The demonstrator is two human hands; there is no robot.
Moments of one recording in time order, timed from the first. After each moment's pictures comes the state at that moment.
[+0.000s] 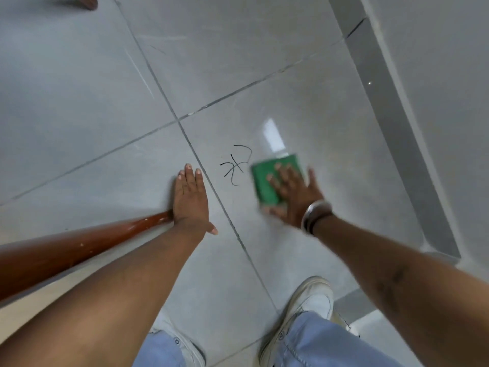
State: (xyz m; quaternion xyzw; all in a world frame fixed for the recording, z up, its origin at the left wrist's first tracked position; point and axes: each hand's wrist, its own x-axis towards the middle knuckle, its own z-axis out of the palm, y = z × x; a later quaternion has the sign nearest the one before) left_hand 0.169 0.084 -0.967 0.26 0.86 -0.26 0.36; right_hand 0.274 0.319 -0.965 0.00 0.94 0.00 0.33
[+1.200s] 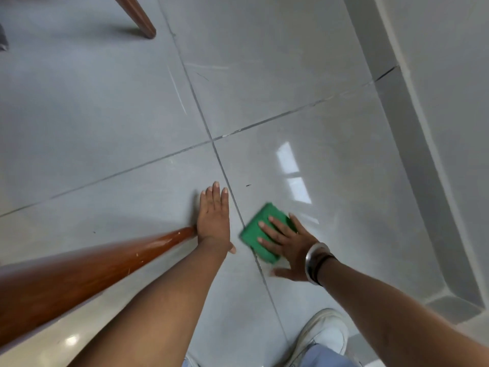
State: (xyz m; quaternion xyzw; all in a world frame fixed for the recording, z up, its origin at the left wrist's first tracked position) left_hand 0.165 0.079 -0.971 0.26 0.86 -0.25 0.35; right_hand 0.283 0.269 -0.954 -0.25 0.88 0.00 0.41
